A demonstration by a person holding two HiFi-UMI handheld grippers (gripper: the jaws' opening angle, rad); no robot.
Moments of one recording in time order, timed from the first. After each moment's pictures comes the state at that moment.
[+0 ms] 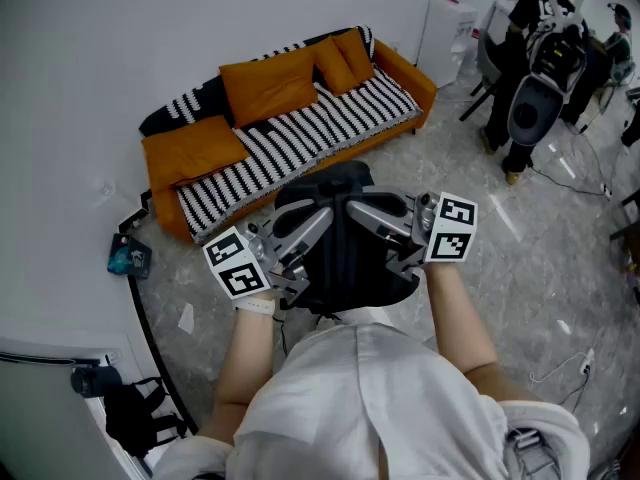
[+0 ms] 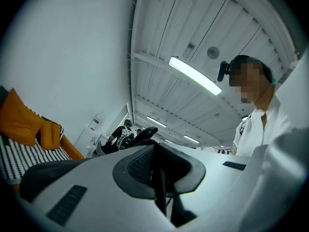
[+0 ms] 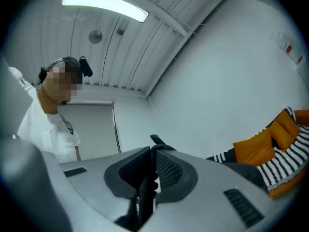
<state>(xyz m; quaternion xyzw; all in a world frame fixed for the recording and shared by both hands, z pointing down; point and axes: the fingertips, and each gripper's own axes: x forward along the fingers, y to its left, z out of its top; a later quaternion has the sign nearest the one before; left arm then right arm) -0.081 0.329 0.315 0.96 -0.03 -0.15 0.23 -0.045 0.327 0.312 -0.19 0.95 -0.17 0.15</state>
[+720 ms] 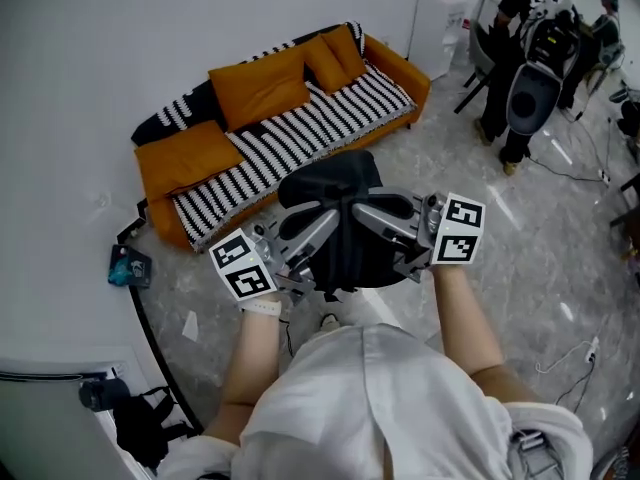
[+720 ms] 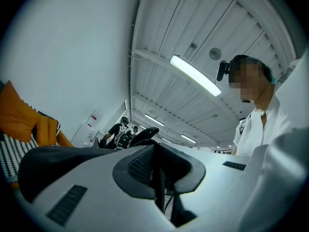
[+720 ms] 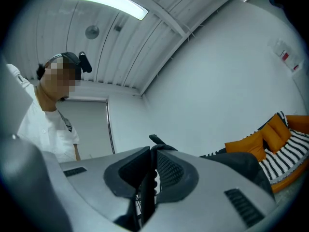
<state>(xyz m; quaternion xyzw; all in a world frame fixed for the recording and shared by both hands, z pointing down) -0.077 0.322 0.324 0.96 -0.01 -0.15 0.23 -0.043 0.322 0.320 -0.22 0.95 -0.17 0.13</state>
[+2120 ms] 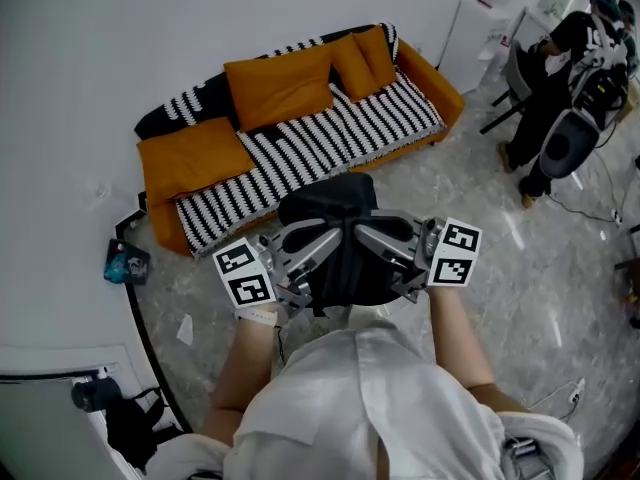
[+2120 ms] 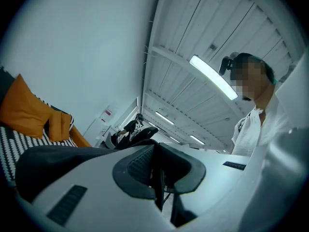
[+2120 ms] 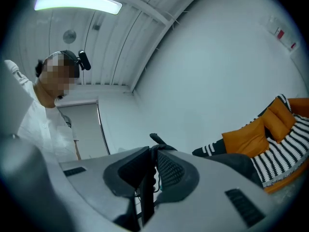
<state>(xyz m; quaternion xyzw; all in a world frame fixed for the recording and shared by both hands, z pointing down) -0.085 0.197 0.380 0.95 -0.04 -0.12 0.28 -0.053 0.196 0.379 -0.20 0.95 -0.22 0.12</state>
